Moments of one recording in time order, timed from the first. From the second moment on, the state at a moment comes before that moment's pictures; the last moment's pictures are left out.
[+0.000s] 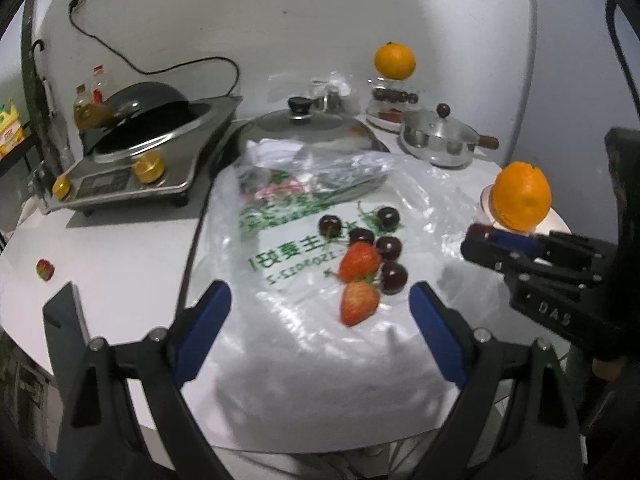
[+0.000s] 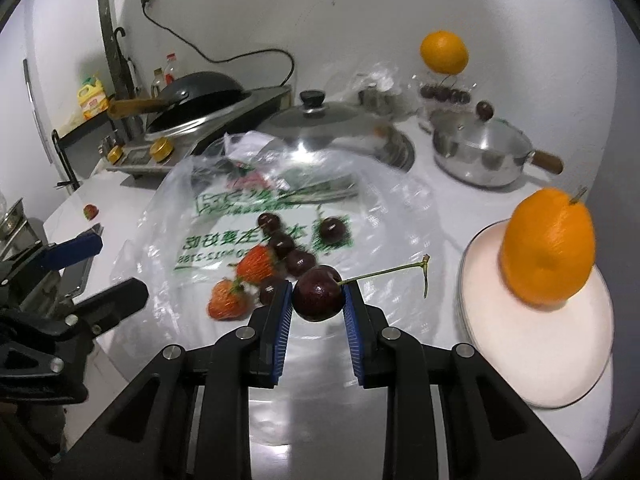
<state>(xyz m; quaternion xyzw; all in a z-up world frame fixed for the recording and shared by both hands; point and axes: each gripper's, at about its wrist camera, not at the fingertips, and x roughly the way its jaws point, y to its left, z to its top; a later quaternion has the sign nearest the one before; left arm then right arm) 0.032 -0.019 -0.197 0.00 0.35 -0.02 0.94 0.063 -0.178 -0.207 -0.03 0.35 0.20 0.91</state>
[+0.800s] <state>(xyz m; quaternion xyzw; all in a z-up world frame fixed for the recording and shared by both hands) 0.072 -0.056 -0.234 0.04 0.40 -0.04 0.91 0.080 -0.214 -0.211 -0.02 0.35 0.18 0.92</state>
